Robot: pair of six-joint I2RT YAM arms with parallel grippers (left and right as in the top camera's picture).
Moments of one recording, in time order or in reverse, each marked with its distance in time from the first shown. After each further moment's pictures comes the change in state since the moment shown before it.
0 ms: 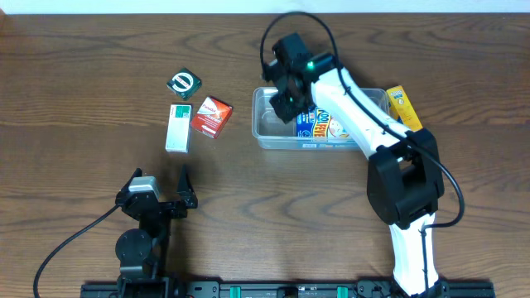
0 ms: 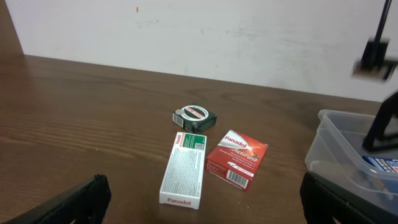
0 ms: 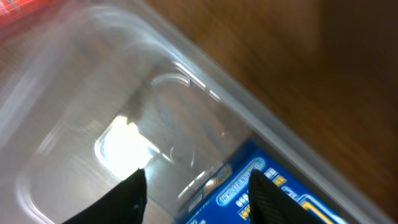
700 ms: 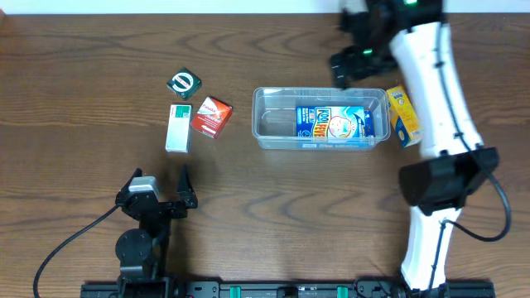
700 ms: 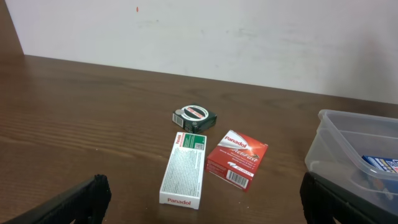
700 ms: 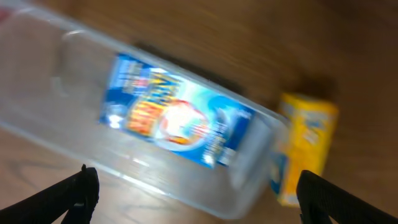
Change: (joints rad) left arm 0.000 0.000 0.000 0.000 0.000 0.000; right arm -0.335 0.000 0.532 -0.632 0.015 -0.010
